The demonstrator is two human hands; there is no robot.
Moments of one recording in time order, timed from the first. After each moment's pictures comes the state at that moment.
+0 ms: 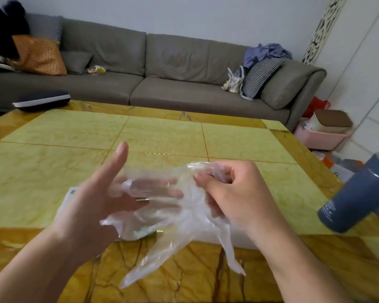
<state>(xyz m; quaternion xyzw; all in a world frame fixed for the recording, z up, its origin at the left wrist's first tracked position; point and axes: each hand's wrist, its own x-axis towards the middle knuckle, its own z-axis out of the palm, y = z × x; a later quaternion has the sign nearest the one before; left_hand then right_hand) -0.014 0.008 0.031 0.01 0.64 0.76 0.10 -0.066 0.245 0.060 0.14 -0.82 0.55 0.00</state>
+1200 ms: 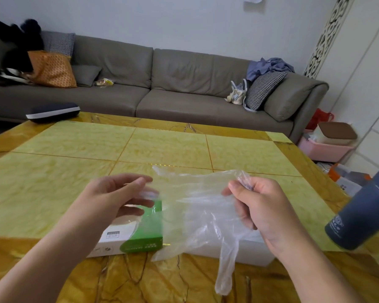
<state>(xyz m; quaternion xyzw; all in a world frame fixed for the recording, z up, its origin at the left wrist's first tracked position) -0.019 0.007 0.046 -0.12 0.72 0.68 -0.06 -0.088 0.275 0.043 0.08 -0.79 0.61 -0.02</state>
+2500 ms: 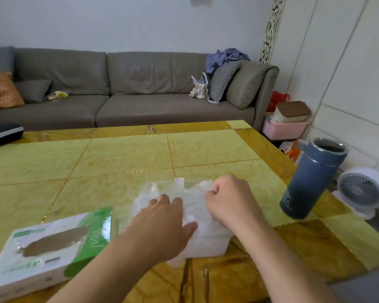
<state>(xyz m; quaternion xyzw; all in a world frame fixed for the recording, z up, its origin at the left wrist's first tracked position) -0.071 0.162 0.026 0.08 0.99 0.06 0.08 -0.113 0.324 0.020 -0.04 -0.95 0.31 0.06</state>
